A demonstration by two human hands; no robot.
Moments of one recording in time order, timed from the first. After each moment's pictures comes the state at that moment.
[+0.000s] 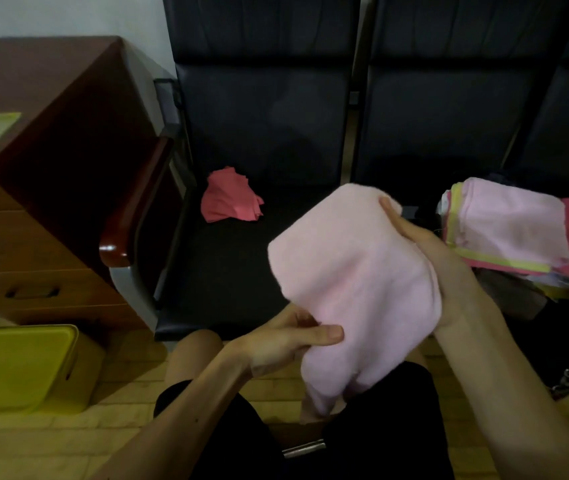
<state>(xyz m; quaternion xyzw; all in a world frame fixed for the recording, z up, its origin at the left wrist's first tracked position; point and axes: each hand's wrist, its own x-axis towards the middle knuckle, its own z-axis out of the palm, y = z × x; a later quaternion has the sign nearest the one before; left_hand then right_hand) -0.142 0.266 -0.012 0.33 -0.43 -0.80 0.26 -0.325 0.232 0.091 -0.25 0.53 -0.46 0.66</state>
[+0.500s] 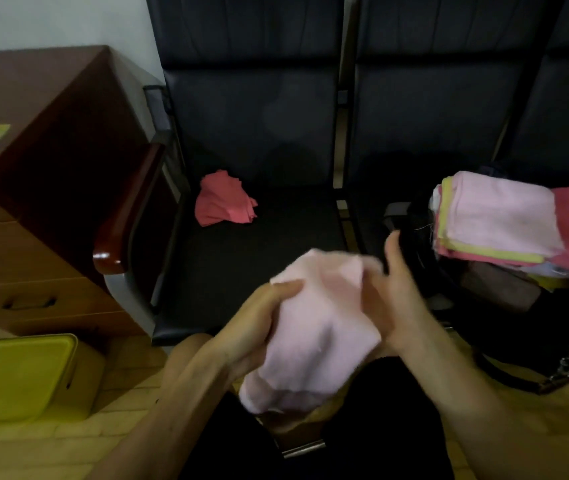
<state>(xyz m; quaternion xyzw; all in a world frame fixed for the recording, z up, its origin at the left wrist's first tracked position) -0.140 0.266 0.015 0.42 -0.32 -0.77 0.35 -0.326 0.254 0.025 -0.14 0.52 -0.47 0.70</state>
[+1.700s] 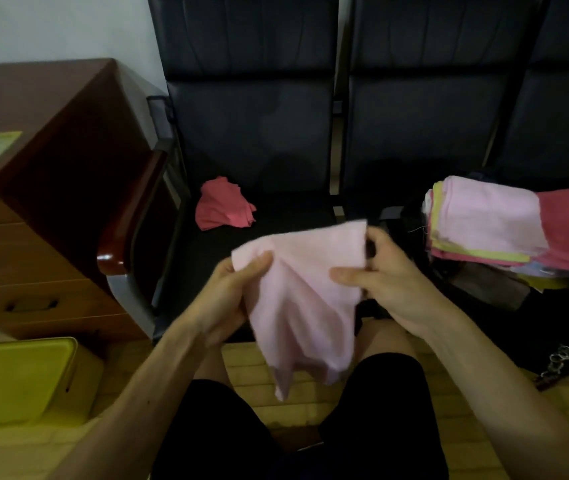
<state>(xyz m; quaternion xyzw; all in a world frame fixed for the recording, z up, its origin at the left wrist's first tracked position) -0.113 0.254 0.027 0.46 -0.37 -0.67 0.44 -0.339 0.262 0.054 -0.46 0.55 -0.40 0.57</state>
